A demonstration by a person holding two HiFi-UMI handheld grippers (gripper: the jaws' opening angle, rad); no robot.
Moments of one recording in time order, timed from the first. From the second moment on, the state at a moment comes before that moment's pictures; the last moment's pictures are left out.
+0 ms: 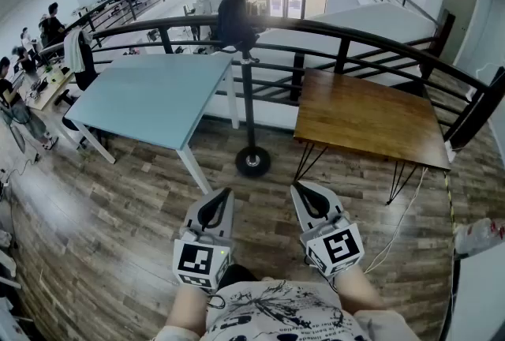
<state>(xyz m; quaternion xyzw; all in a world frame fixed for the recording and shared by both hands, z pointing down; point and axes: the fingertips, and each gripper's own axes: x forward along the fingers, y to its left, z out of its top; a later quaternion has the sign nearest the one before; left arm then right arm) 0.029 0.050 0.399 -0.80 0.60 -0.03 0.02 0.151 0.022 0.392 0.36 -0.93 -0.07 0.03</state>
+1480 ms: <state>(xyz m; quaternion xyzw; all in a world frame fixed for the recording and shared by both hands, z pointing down) -0.041 -0.053 0.428 -0.81 0.58 -0.04 0.01 0.096 -0.086 0.418 0.41 -0.91 -0.05 0.03</state>
